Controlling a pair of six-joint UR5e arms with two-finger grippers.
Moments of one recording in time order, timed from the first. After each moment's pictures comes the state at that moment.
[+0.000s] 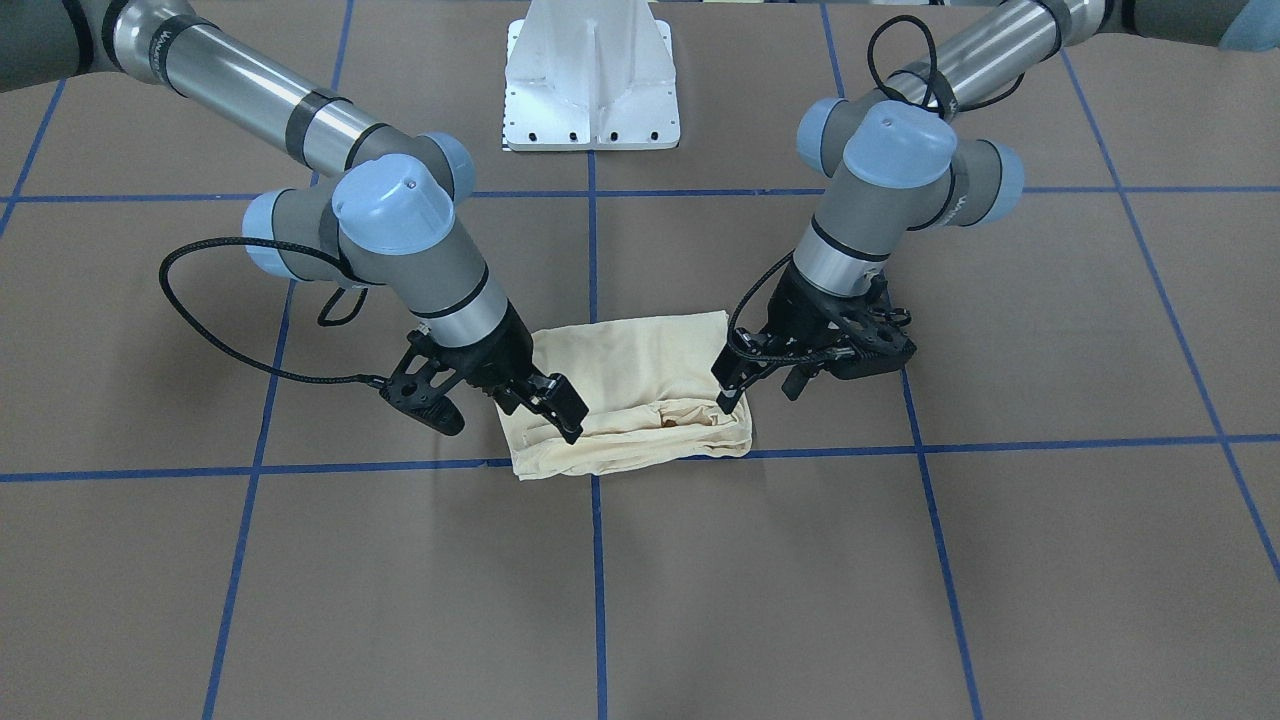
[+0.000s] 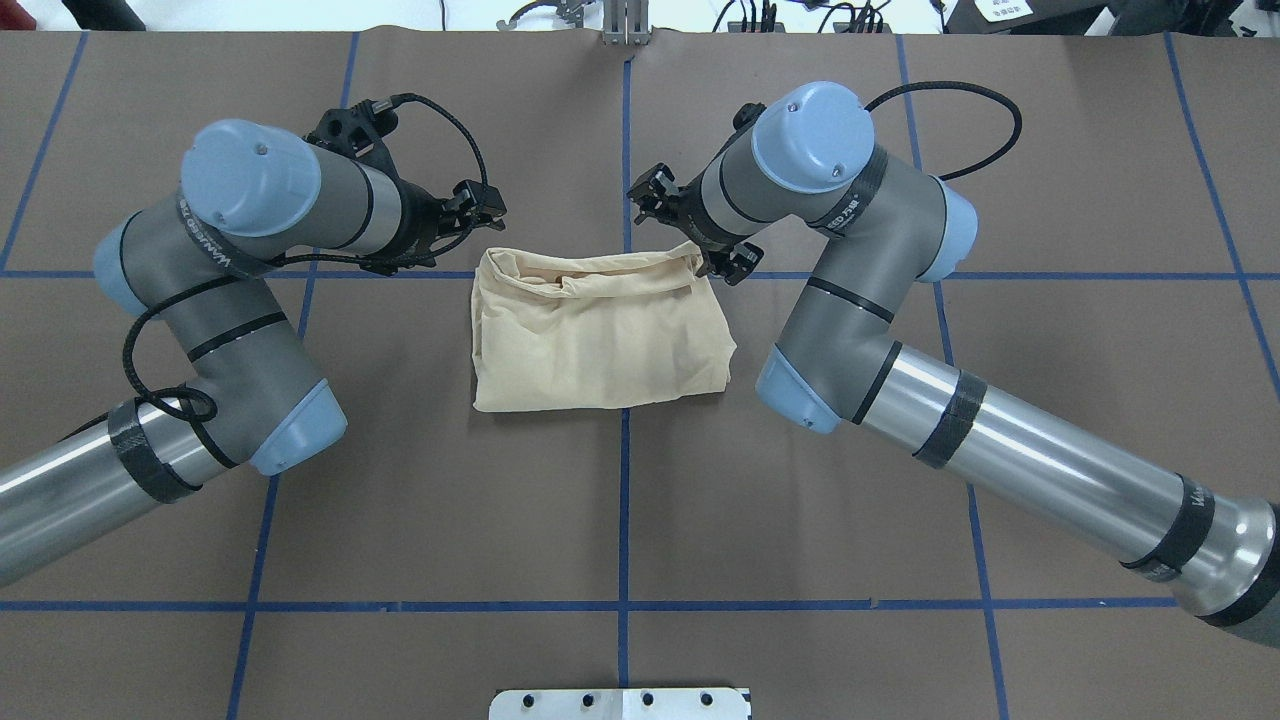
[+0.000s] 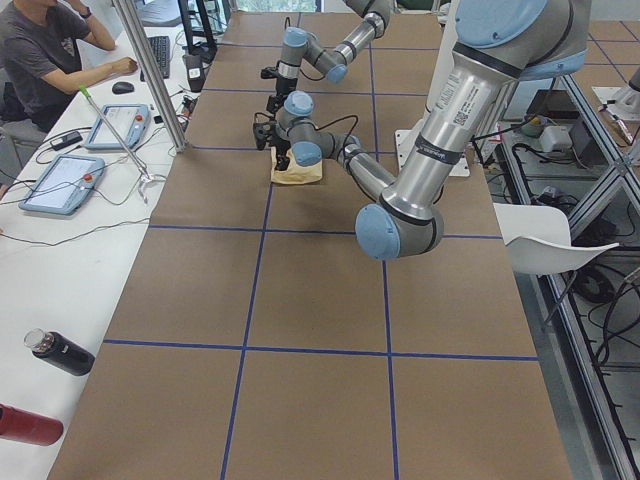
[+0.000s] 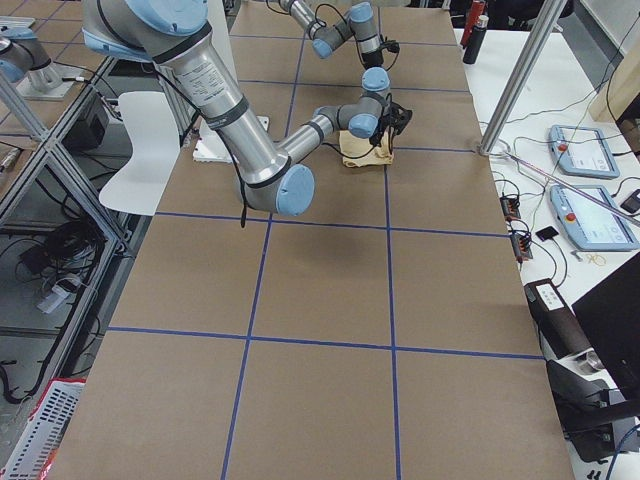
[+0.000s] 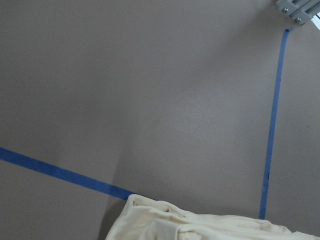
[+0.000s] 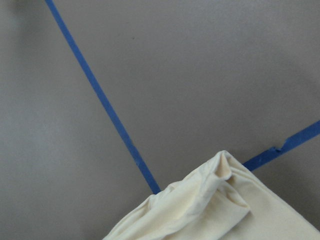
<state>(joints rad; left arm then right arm) -0.73 -2.11 -1.58 -2.13 -1.83 -1.55 0.67 -0.82 1.37 -1.05 1.90 1.78</state>
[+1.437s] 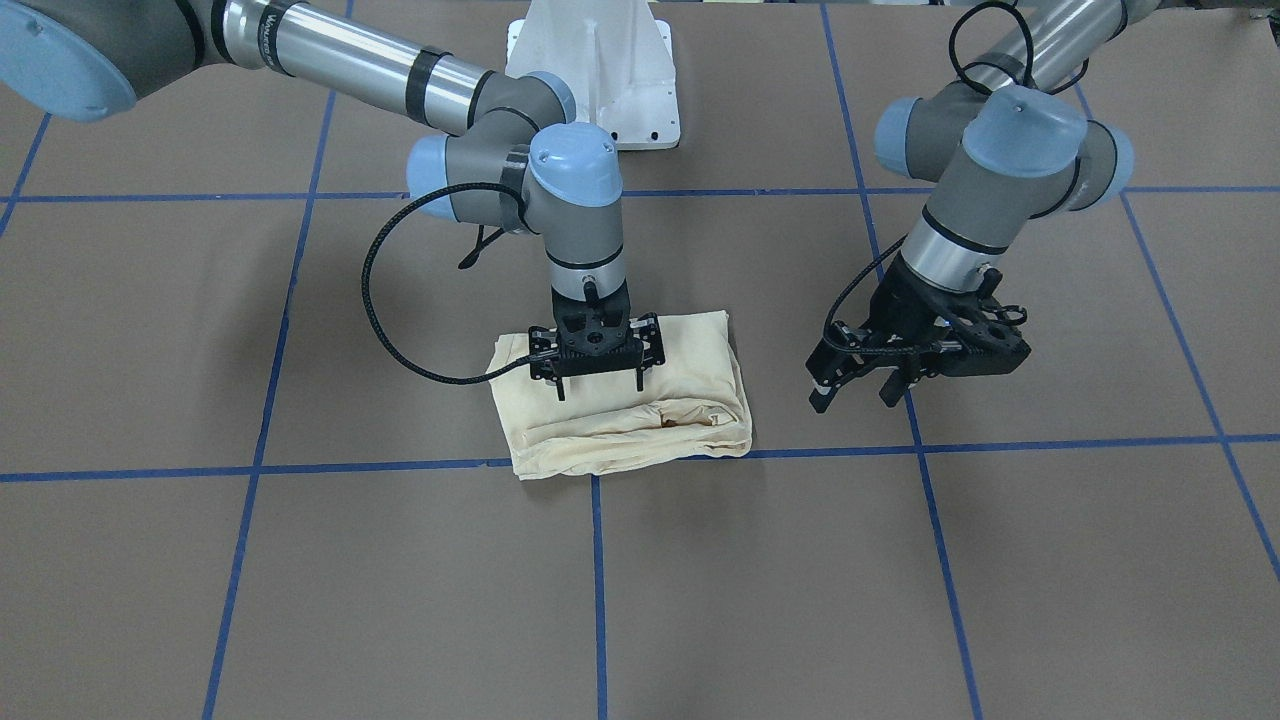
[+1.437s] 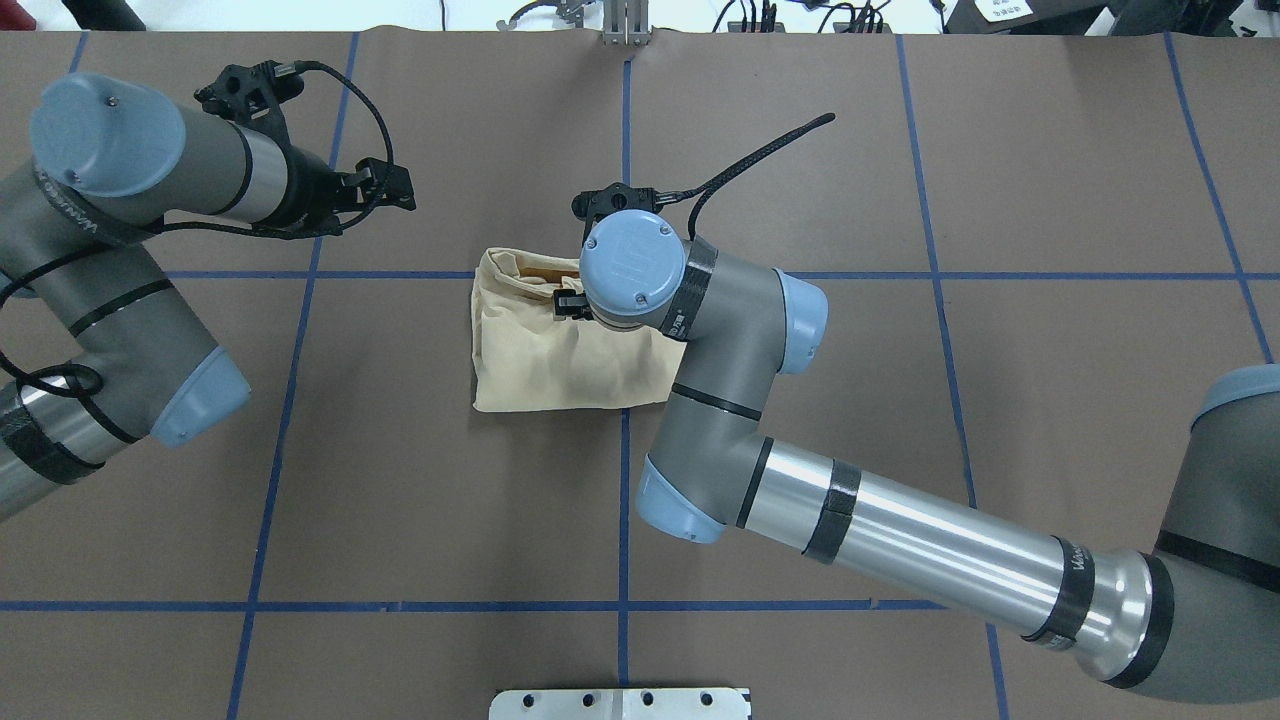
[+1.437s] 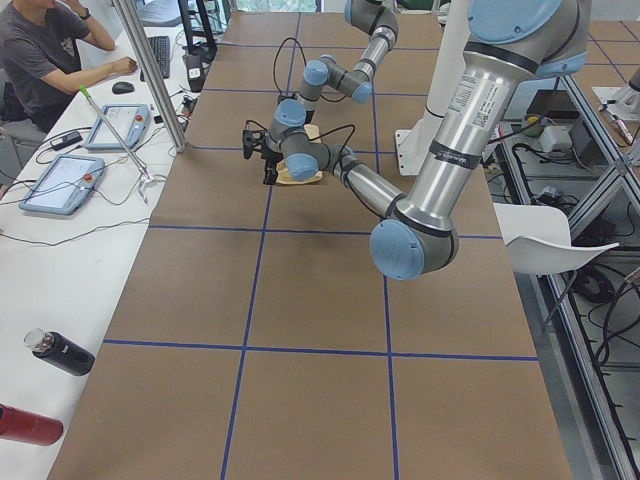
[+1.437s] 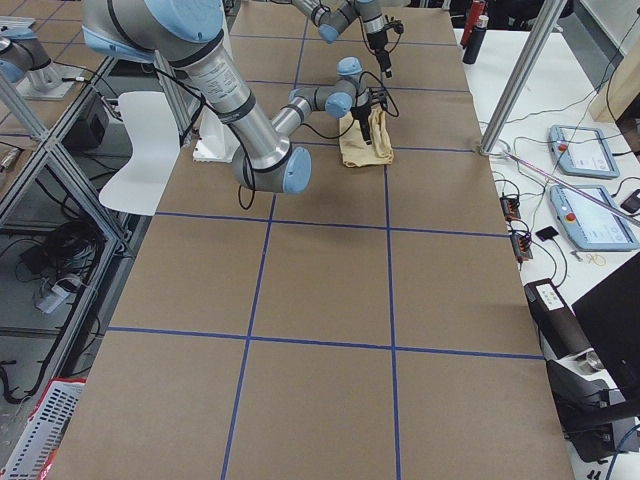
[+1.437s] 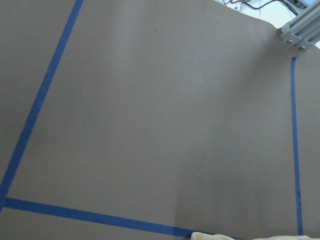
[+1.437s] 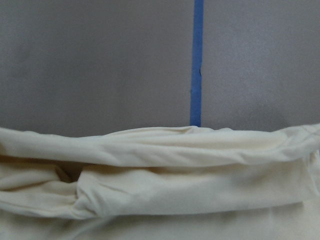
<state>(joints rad) -0.83 -1.99 -1.66 -2.13 -1.90 -1.33 0.50 -0.68 1.29 -1.32 1.62 1.15</state>
